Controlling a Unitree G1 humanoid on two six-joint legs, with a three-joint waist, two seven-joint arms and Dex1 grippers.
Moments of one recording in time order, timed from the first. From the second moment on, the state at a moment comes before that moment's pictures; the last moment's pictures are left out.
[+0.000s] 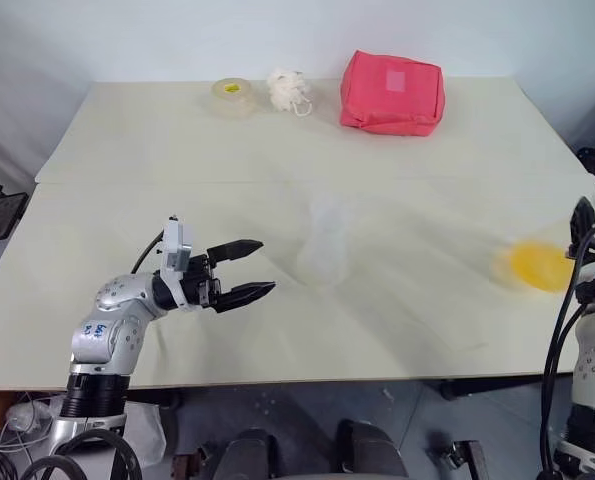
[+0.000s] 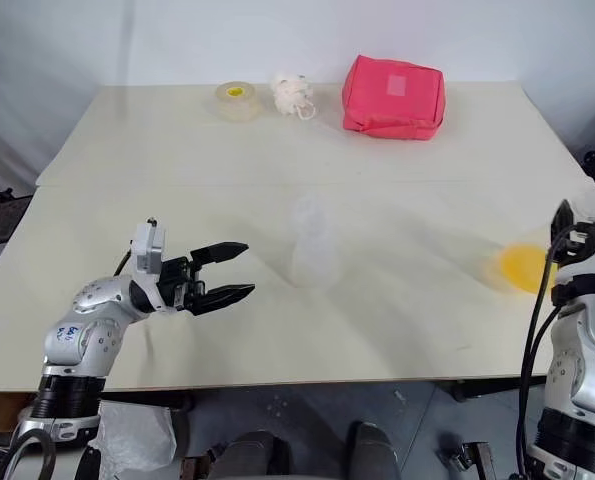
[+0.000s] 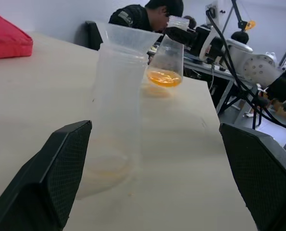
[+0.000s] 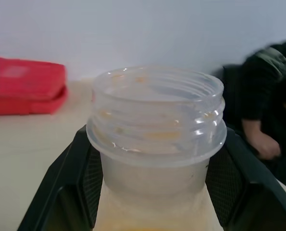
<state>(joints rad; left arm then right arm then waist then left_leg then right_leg) -0.40 0.48 0.11 0.03 -0.60 0.33 -1.15 -0.21 -0.50 -0.52 -0.22 0.39 0.24 0.12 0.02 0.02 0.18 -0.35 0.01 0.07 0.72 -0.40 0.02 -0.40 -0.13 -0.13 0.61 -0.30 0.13</state>
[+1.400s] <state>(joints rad) -0.58 0.36 0.14 0.36 -0.56 0.07 -1.33 -0.71 -0.71 0.20 -0.02 -0.53 -0.39 0.34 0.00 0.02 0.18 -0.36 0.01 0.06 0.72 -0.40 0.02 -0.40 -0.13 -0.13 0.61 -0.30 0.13</state>
